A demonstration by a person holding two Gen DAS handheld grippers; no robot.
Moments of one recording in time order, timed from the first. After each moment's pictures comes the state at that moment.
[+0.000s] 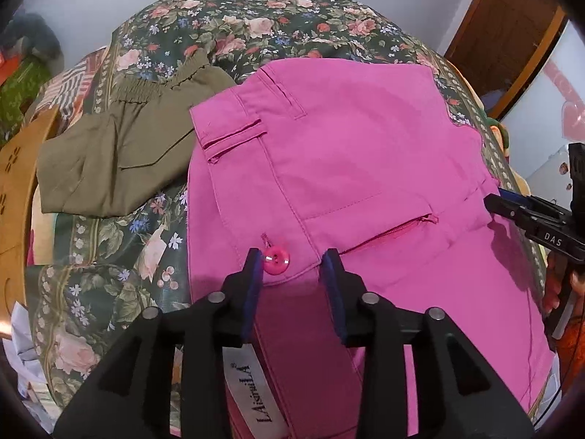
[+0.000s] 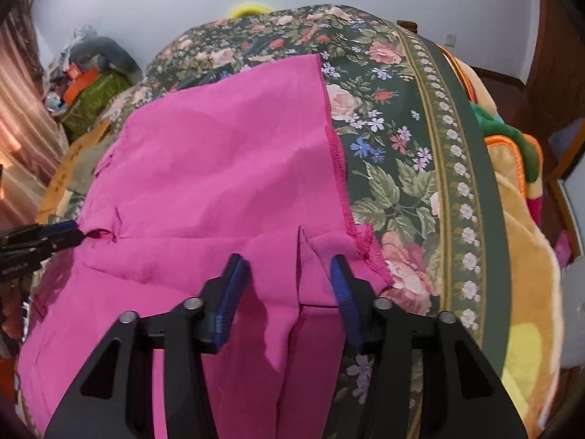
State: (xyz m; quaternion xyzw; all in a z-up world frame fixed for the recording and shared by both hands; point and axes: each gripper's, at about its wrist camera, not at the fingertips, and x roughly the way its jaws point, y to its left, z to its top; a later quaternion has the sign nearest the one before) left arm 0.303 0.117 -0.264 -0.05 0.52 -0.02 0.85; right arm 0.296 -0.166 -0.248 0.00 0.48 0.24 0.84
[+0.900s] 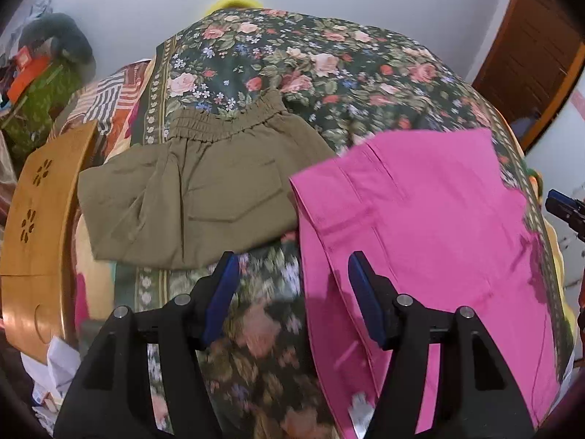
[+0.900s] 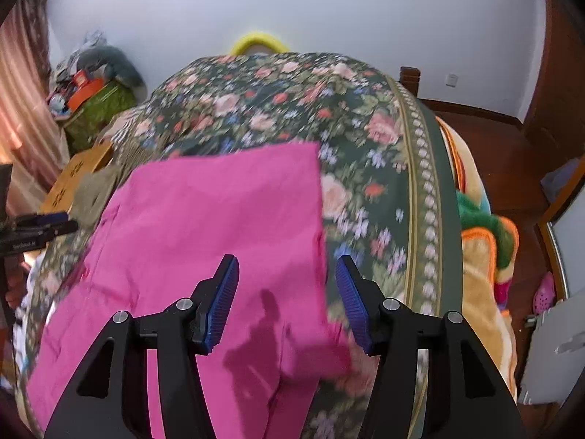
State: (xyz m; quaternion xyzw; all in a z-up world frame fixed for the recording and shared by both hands) left arm 0.344 0.200 -0.239 -0.06 0.50 0.04 0.86; right arm 0.340 -0.163 -0.191 -0.03 0.43 0.23 0.87
